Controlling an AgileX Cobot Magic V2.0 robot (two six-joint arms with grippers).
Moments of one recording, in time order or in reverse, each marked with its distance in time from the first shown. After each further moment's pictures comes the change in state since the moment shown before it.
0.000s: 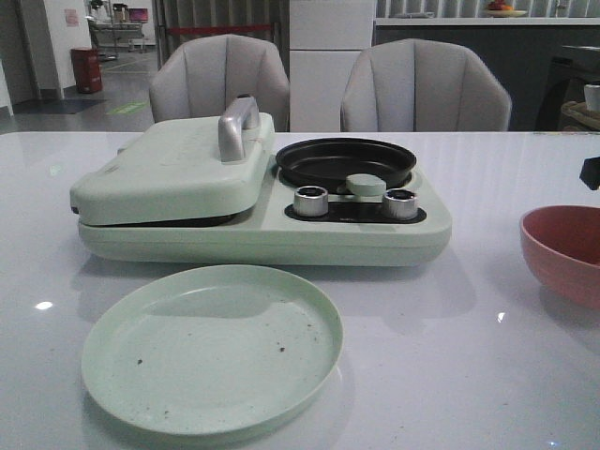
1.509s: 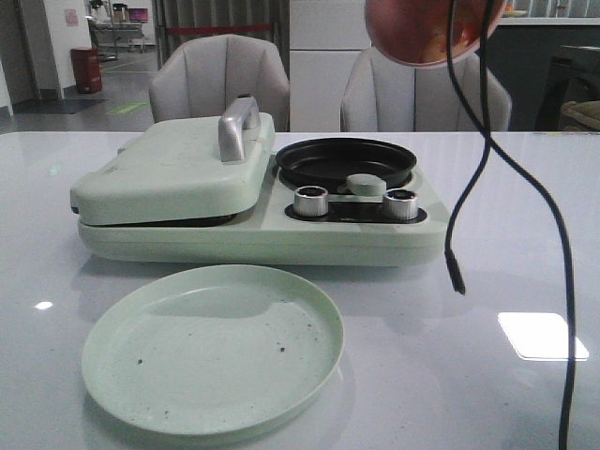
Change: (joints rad) left arm 0.000 0.000 0.000 0.000 0.000 0.000; right arm 0.582 0.068 -0.641 -0.934 0.156 0.084
